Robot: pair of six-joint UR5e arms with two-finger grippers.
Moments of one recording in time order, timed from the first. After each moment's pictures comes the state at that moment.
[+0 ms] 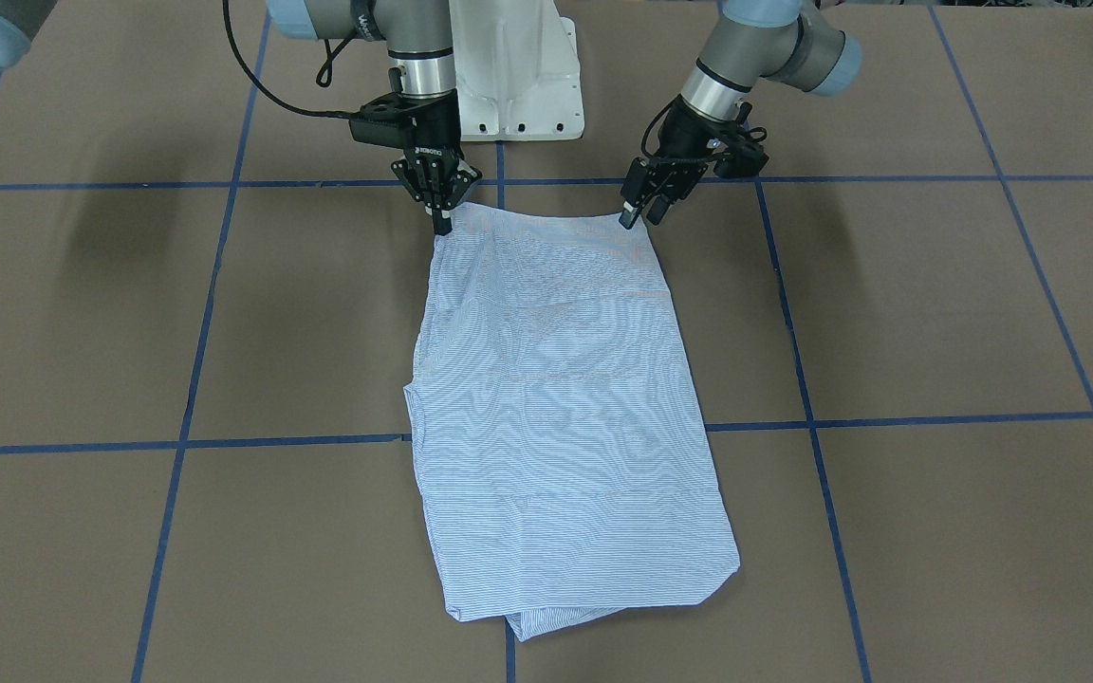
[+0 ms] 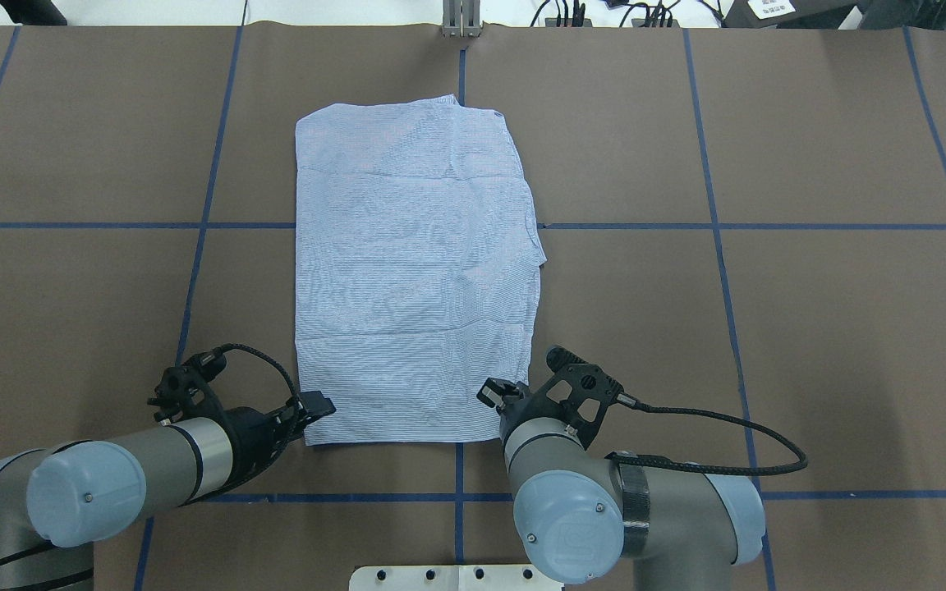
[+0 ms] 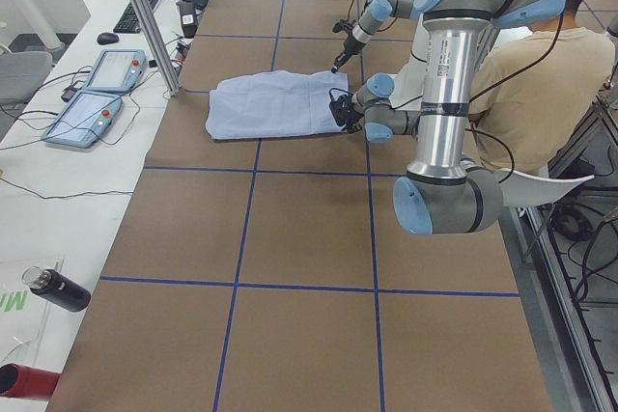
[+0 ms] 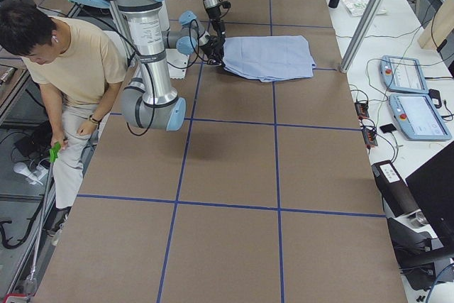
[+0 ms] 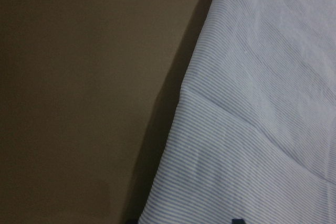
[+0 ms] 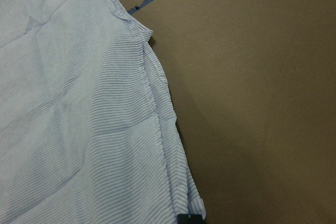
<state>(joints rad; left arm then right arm) -0.21 -1.68 -1.91 -2.32 -1.41 -1.96 0.13 -1.09 1.90 -1.53 1.13 2.03</state>
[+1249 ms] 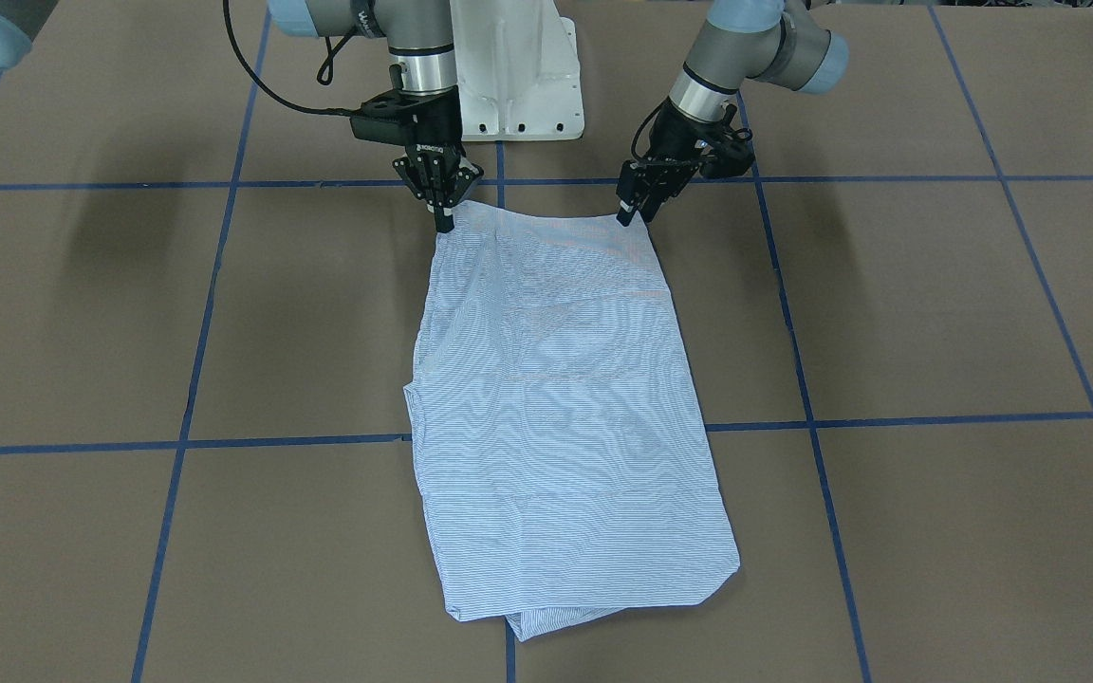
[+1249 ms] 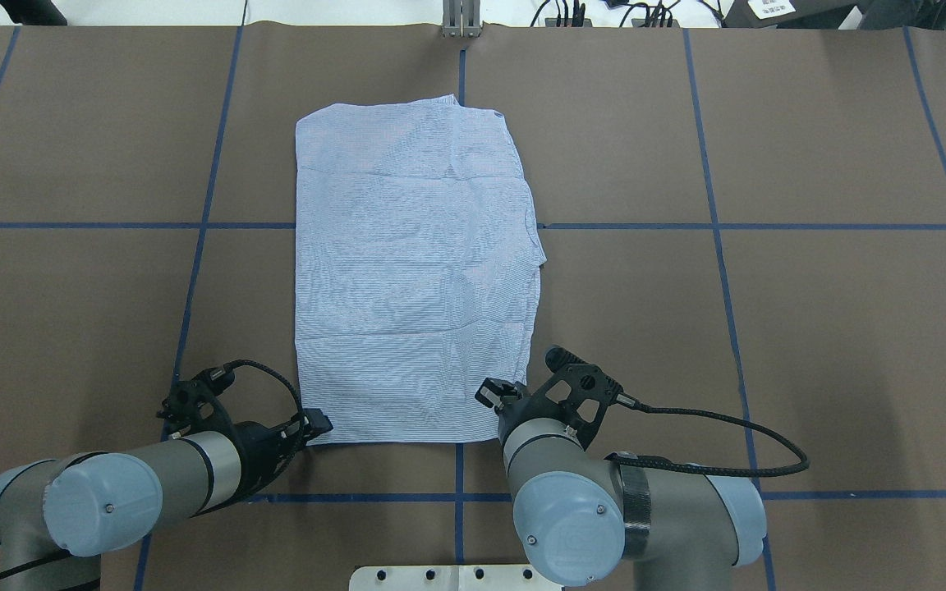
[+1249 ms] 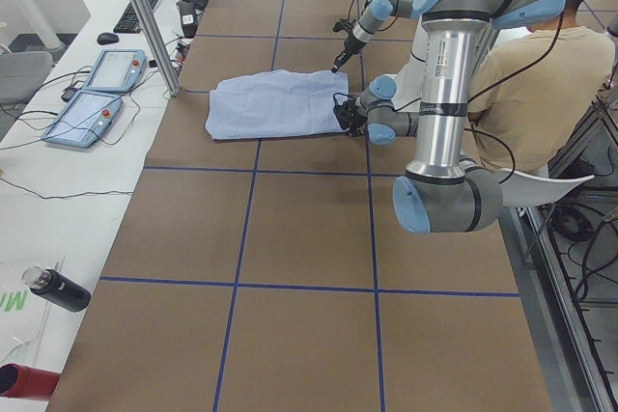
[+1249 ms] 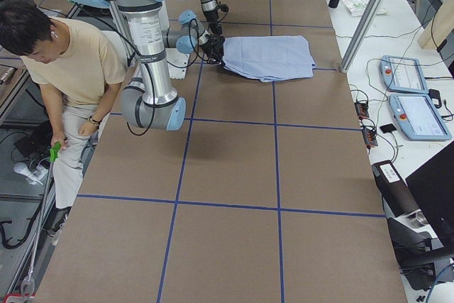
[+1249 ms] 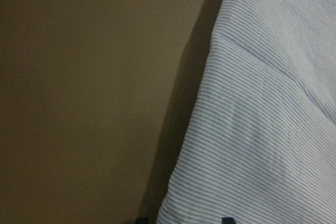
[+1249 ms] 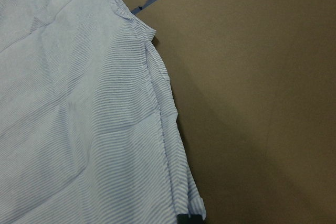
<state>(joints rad) -0.19 -1.69 -1.89 -2.29 -1.41 -1.96 0.12 -1.09 1.91 -1.53 1.13 2.03</state>
